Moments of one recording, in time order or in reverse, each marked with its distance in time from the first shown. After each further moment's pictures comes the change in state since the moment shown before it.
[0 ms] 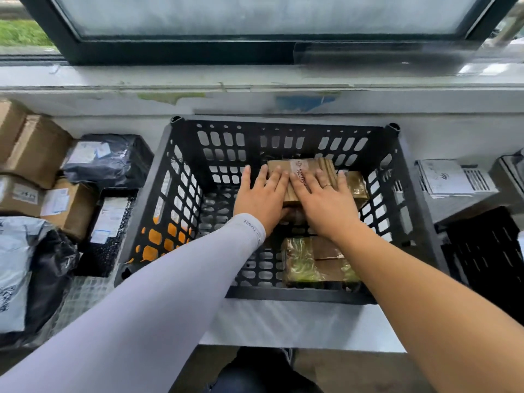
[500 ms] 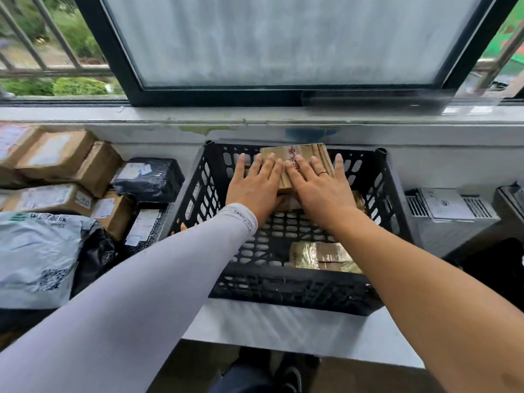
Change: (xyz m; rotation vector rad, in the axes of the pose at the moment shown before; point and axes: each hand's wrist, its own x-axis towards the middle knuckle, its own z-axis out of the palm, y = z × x) left_hand -0.064 -0.026 -0.080 0.043 0.177 -0.113; right_hand -0.033 -0.017 -0.080 -0.038 0.265 -0.086
